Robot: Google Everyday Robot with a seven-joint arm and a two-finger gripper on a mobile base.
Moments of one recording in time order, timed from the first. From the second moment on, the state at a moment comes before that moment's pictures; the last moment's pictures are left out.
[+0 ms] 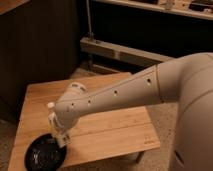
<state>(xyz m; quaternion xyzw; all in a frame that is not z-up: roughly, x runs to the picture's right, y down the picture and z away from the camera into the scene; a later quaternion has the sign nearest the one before) -0.222 0.185 0.653 -0.37 -0.03 0.47 0.80</state>
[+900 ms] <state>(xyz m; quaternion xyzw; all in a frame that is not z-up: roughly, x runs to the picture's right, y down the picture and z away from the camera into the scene) -0.328 0.296 0.618 -0.42 -0.09 0.33 0.84</state>
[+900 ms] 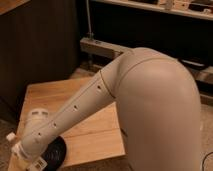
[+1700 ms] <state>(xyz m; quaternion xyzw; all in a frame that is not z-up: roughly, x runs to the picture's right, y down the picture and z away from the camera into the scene) -0.315 0.295 0.663 -0.42 -0.10 0.34 0.84</state>
